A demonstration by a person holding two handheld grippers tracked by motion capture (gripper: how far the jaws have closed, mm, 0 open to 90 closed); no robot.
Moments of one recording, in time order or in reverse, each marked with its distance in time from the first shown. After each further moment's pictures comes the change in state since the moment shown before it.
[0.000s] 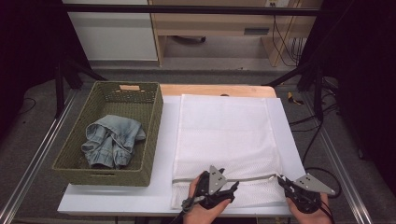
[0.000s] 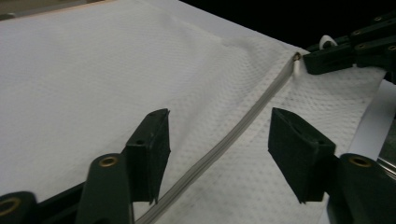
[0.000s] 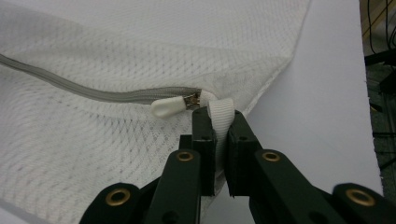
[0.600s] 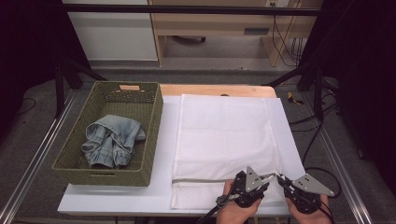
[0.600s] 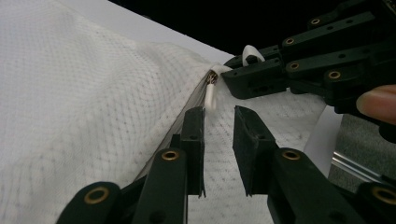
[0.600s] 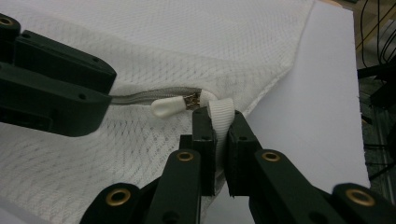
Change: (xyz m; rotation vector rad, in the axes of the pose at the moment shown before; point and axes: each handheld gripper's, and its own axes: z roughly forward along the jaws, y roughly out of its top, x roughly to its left) left arm -0.046 0.021 0.064 0.037 -0.157 0.028; right arm 0.004 0.004 -0.003 -0.021 -0.017 -0.055
